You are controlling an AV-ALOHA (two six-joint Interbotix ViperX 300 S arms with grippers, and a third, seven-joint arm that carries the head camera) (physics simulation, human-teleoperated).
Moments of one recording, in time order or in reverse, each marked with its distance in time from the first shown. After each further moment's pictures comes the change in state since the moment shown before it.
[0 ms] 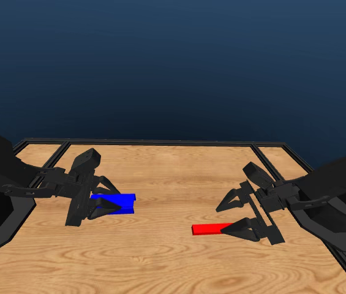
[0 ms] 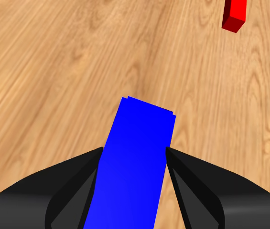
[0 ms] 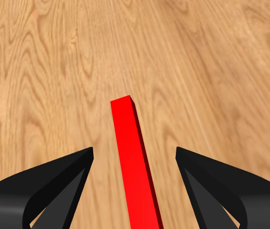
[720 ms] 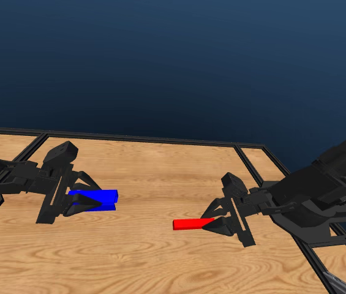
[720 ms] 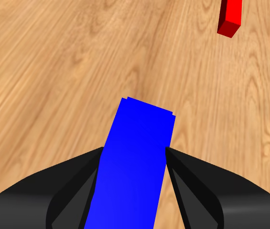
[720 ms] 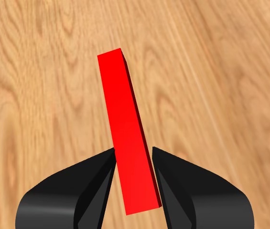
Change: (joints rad) left arm -0.007 0.016 0.012 -0.013 -0.059 0.006; right arm 0.062 0.103 0.012 0.118 -0.023 -0.078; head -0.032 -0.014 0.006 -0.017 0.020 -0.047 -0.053
